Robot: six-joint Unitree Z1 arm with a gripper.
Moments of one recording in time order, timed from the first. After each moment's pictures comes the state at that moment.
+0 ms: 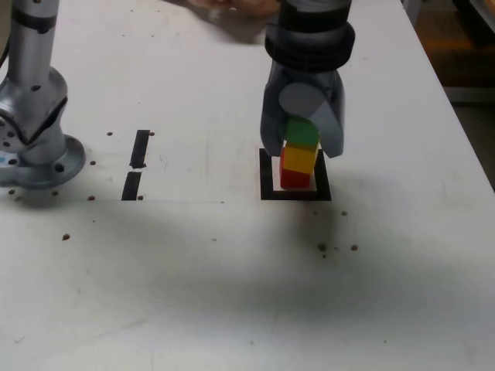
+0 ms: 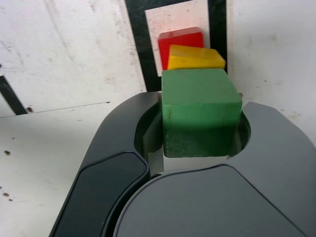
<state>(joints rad) -0.22 1.97 -1.67 1.32 0.05 -0.04</state>
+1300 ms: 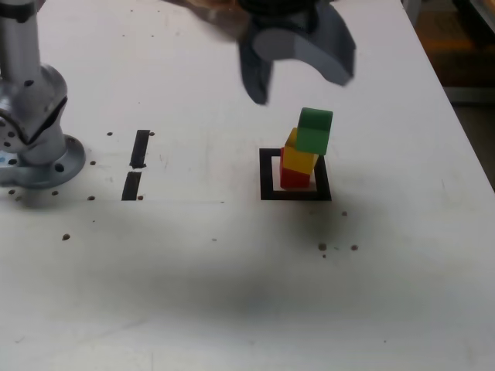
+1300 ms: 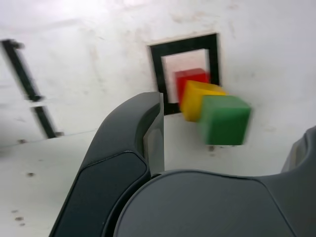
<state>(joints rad) -0.21 1.77 -1.60 1.37 0.20 -0.04</state>
